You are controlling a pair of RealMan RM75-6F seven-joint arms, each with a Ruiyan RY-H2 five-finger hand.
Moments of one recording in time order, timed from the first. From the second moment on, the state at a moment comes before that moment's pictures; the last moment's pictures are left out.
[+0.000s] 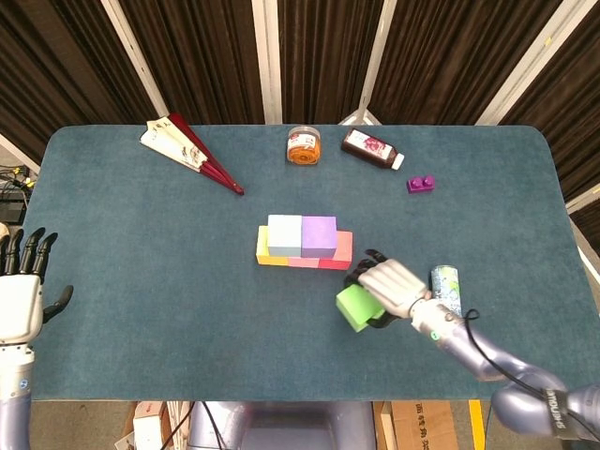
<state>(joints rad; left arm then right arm) -0.15 -1.33 -0.16 -1.52 1.45 1.61 0.30 0.94 -0.91 0.06 -2.01 -0.96 0.65 -0.24</state>
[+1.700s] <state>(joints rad) -0.16 -1.28 -0.20 -1.64 1.14 1.49 0.55 1.70 -1.13 0.30 -1.81 0.54 1.20 -0.76</state>
